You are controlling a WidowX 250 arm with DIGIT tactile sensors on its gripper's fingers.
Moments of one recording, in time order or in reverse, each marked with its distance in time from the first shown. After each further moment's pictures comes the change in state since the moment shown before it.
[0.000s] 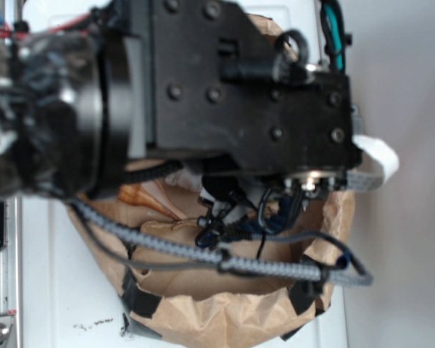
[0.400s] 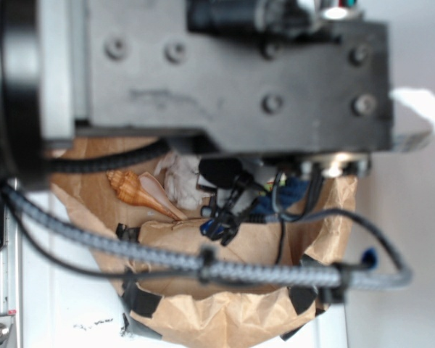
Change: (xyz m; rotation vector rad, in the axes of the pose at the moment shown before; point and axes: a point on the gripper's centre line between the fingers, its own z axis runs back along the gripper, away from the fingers) arm -0.009 0.014 0.039 0.039 0.056 0.192
